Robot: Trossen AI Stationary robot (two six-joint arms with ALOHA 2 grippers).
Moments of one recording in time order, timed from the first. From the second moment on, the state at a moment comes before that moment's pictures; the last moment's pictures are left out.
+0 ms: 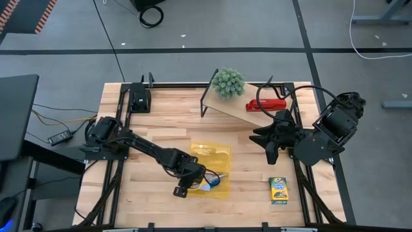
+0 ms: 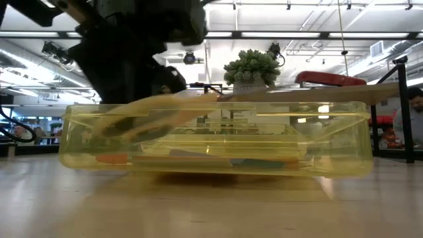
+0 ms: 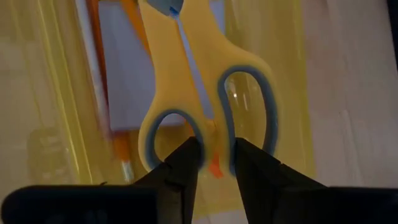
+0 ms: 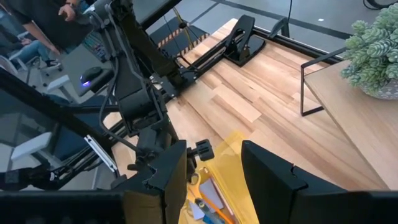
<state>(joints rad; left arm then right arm) -0.36 1.88 1.28 -0.59 0.14 -0.11 0.68 1.43 1.92 -1.29 0.82 1.14</state>
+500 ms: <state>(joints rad) -0.36 1.90 1.29 -0.58 0.15 -0.16 0.68 1.43 1.92 -1.29 0.82 1.13</state>
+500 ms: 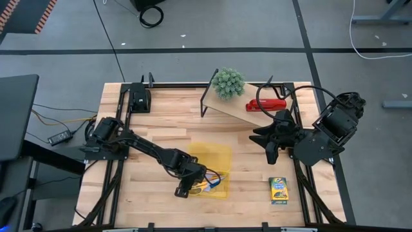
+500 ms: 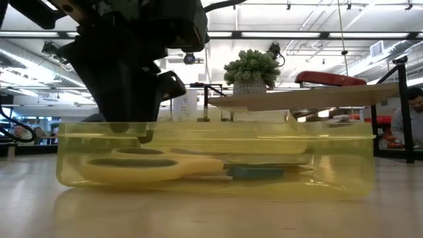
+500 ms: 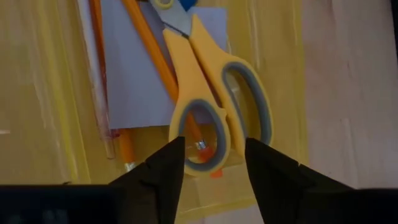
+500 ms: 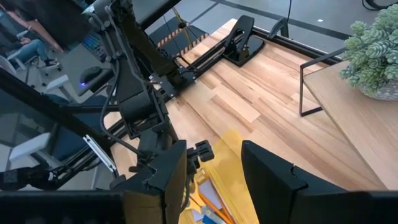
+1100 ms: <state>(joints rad) -0.29 1.66 1.29 -0.51 0.01 -0.31 0.73 1.62 1.92 -1.54 0.46 1.63</state>
